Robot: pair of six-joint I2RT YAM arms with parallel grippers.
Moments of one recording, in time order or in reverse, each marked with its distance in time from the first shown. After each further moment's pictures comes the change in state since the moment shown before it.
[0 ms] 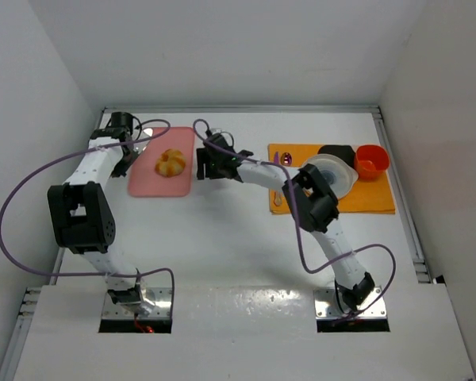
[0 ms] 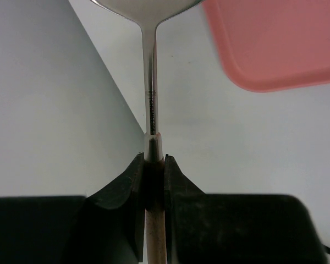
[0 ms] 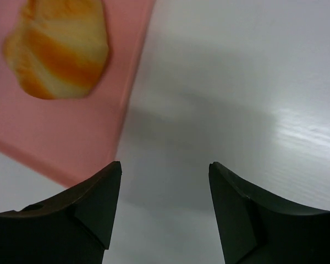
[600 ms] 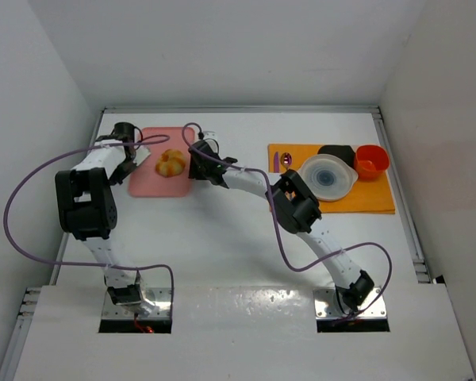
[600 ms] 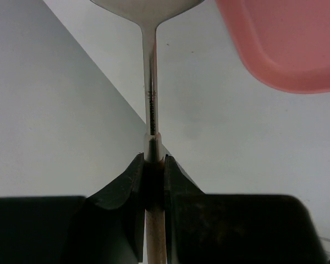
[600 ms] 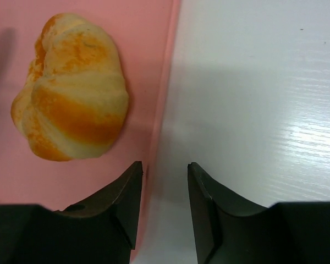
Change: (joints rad) left arm 0.039 0.152 -0.034 0.071 -0.103 0.140; right arm 0.077 0.227 0.195 0.073 0.158 0.165
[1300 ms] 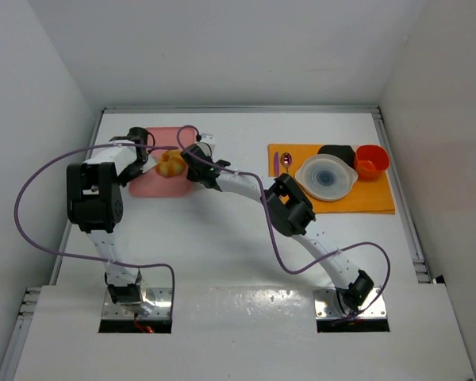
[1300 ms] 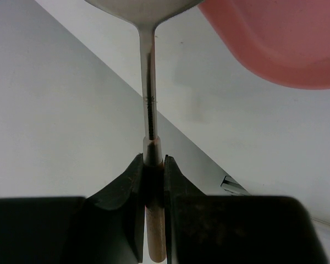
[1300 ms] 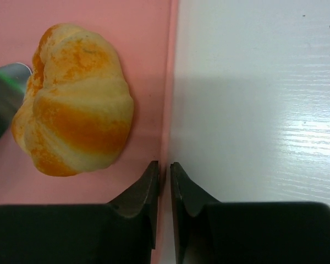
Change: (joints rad) left arm -0.076 0.083 0.005 -0.031 -0.168 0.079; right arm 0.041 0.064 0.107 -0.067 0.126 0.079
